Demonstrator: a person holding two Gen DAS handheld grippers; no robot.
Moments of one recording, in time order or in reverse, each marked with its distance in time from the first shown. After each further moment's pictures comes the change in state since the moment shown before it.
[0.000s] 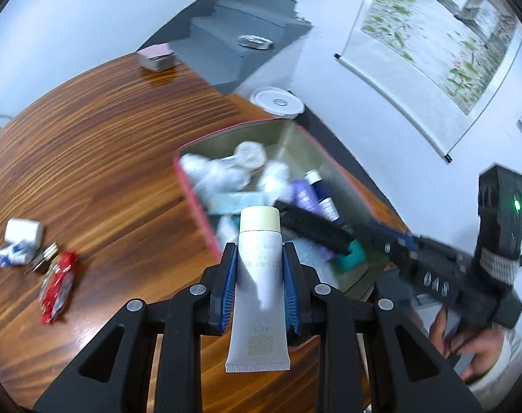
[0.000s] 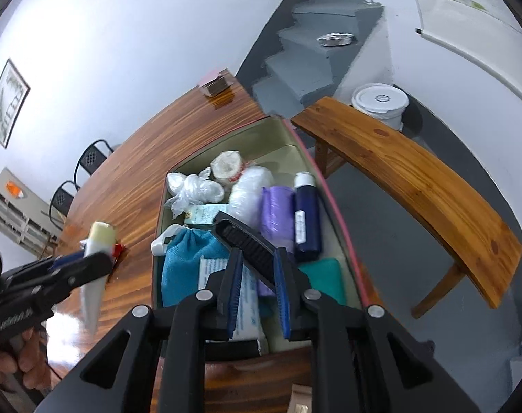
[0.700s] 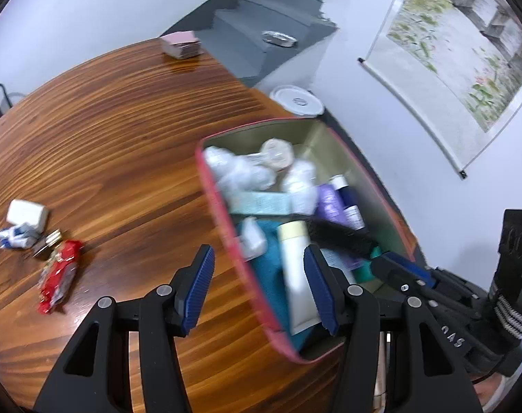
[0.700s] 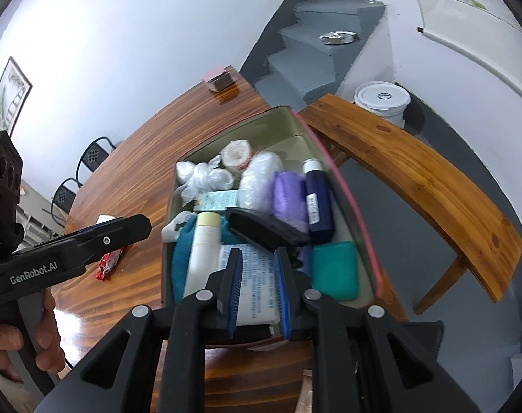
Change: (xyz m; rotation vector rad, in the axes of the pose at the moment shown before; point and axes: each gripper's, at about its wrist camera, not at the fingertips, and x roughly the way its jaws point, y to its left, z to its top) left arm 0.008 0.033 -0.007 -0.108 0.019 0.064; right arm 0.004 0.017 -0.013 -0.024 0.014 0.012
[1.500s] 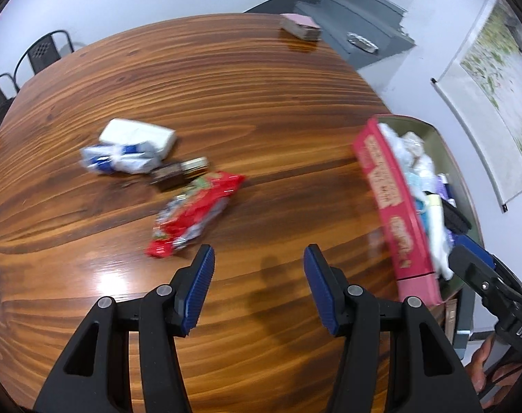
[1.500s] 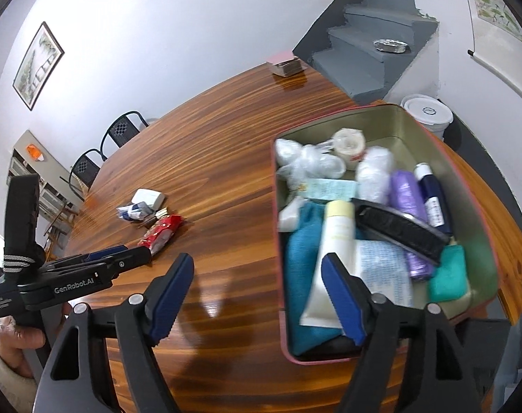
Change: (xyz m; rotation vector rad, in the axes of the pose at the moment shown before) left arm -0.032 0.153 -0.057 -0.210 0.040 0.157; right arm 0.029 0.105 -0.017 -0.126 0.022 0.068
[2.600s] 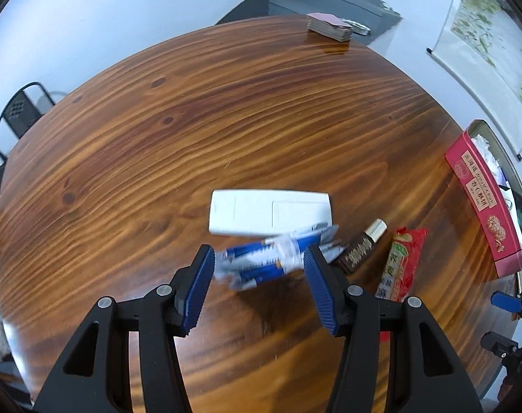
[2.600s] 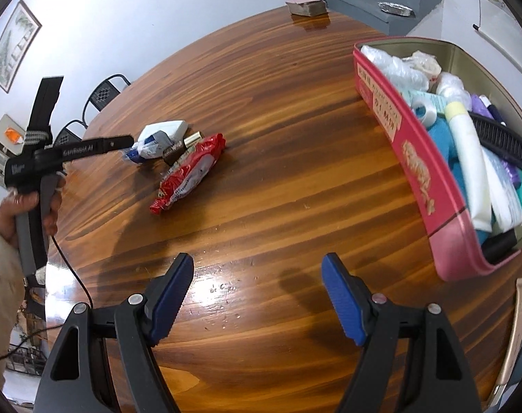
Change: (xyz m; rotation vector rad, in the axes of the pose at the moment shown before) left arm 0.043 0.143 0.098 0.283 -0.004 0.001; right arm 0.074 0.097 -0.053 0.050 0.166 -0.097
